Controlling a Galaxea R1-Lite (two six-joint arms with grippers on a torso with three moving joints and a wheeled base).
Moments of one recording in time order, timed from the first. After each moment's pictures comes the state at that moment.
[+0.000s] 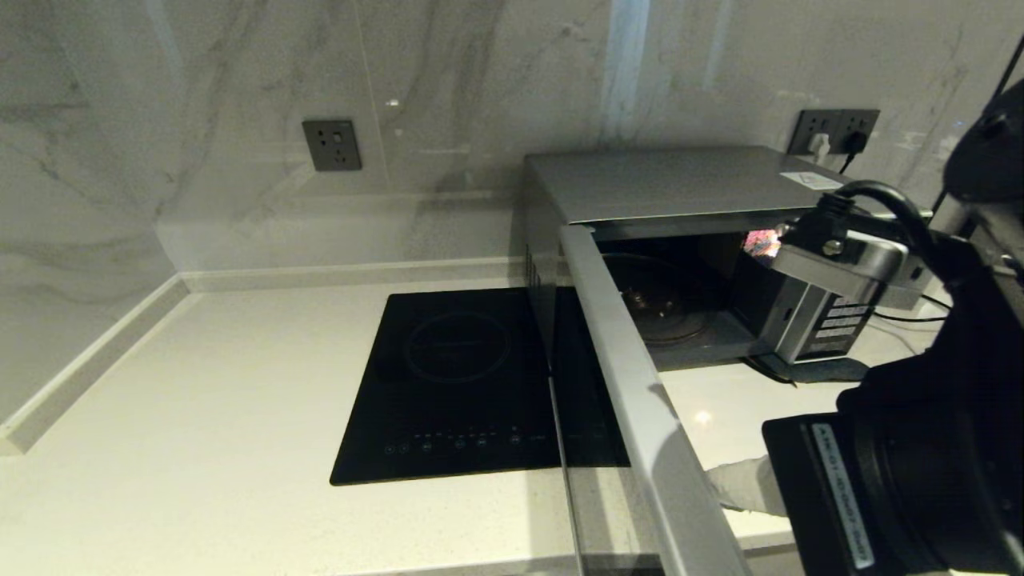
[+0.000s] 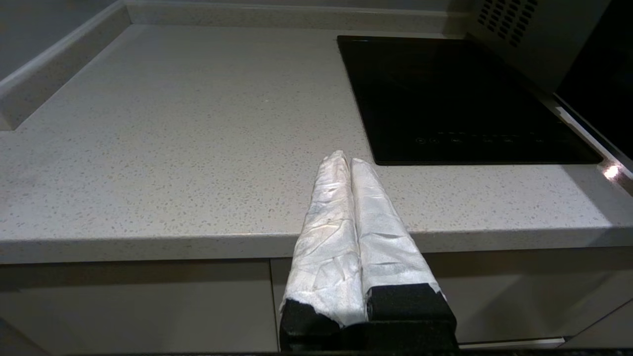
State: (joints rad) left arm 0.00 0.00 0.00 -0.01 0.02 -0.07; right arm 1.09 1.55 -1.60 0.96 -0.27 0.81
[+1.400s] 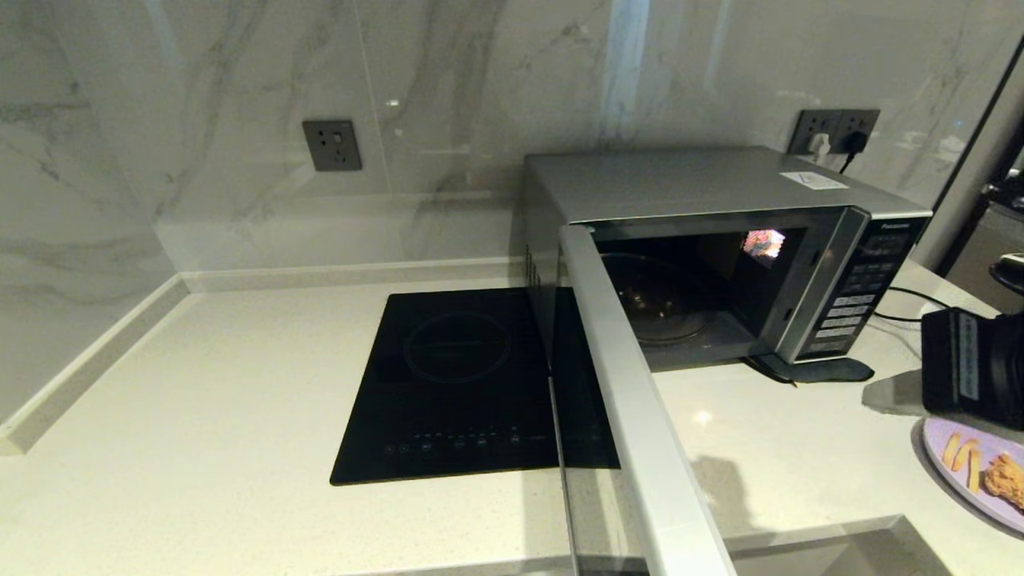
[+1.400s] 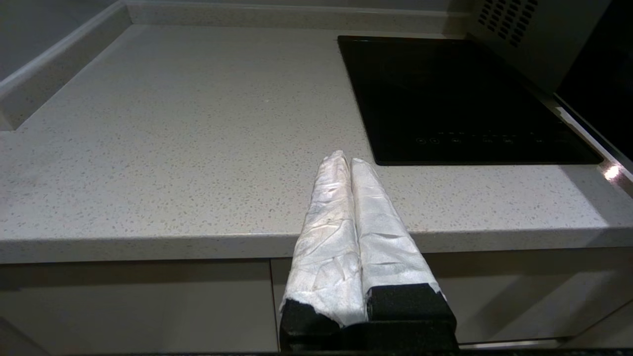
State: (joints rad) left arm 0.00 0.00 0.00 -0.01 0.02 -0.07; right arm 0.68 1.38 -1.44 0.96 -0.37 0.89
